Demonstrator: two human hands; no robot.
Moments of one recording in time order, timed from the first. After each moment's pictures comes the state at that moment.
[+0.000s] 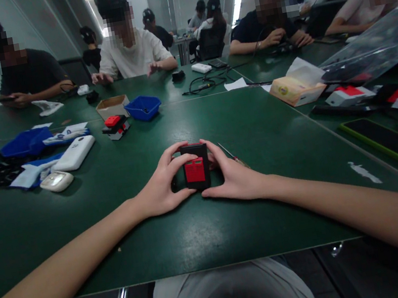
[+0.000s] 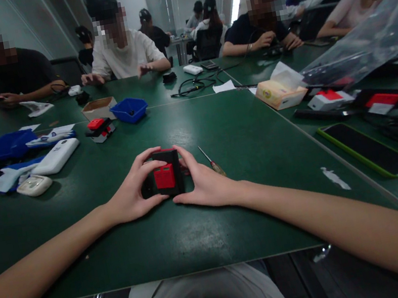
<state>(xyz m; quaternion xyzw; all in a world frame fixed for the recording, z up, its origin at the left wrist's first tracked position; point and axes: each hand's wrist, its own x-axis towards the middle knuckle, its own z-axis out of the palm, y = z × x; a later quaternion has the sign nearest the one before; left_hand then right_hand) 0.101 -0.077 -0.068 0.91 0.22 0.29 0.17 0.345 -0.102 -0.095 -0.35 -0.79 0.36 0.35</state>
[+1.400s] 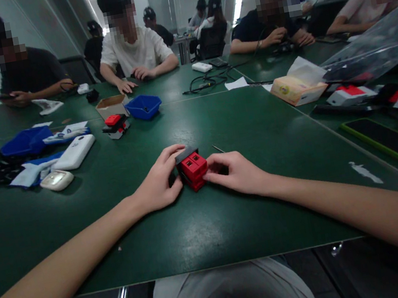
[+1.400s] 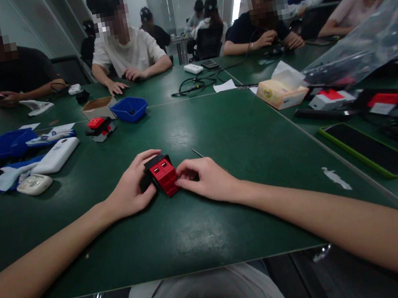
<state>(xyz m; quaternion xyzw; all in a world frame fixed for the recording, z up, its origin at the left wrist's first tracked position) 0.098 -0.068 -0.072 0.91 0.25 0.29 0.15 0.350 -0.099 -0.084 -0.38 -0.79 0.34 0.36</state>
